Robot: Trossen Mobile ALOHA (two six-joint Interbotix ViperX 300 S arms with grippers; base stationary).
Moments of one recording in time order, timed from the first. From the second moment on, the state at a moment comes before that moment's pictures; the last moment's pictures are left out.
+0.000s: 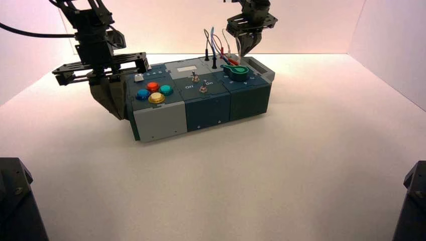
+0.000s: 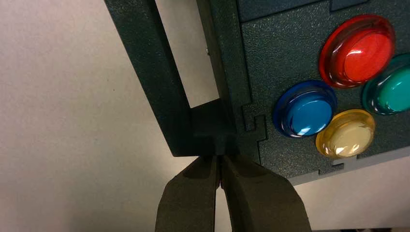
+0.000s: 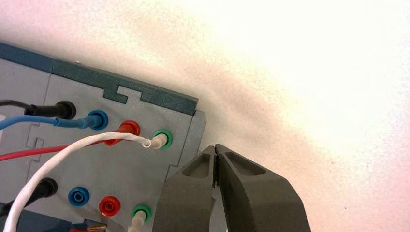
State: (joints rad) left arm -0.32 0.09 0.83 -0.21 0.73 -0.28; right arm 0.35 0.58 -0.09 0.11 0.77 -0.38
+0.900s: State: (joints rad) left arm -0.30 0.21 0.70 -0.18 0.73 -0.22; right arm 0.30 0.52 0.02 0.06 0.78 -0.38
